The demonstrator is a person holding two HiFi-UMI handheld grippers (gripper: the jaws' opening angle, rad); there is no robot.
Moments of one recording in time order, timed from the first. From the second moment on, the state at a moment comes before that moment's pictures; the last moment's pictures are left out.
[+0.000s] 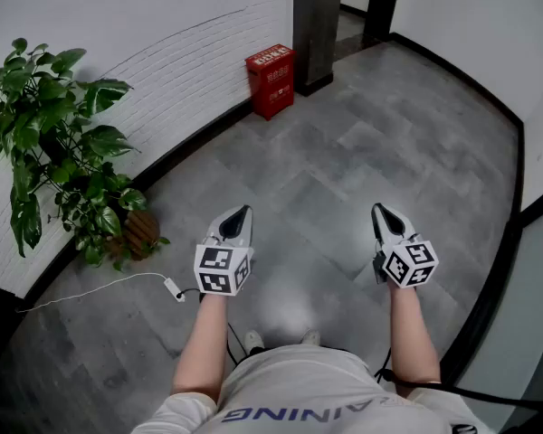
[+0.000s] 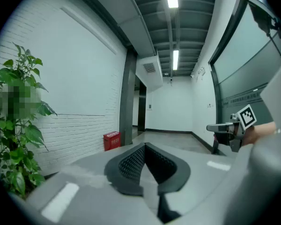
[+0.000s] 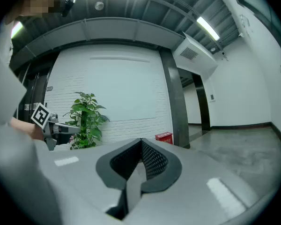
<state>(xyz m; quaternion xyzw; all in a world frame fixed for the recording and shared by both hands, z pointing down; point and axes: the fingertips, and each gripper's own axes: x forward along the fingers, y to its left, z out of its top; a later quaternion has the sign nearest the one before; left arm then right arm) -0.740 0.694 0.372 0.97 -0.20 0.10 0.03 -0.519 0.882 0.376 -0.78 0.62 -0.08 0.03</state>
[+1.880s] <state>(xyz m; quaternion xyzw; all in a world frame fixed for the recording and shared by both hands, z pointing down) -0.269 0.190 0.383 0.96 -0.24 0.10 0.05 -0.050 0.366 0.393 -0.74 0.66 -0.10 0.02</state>
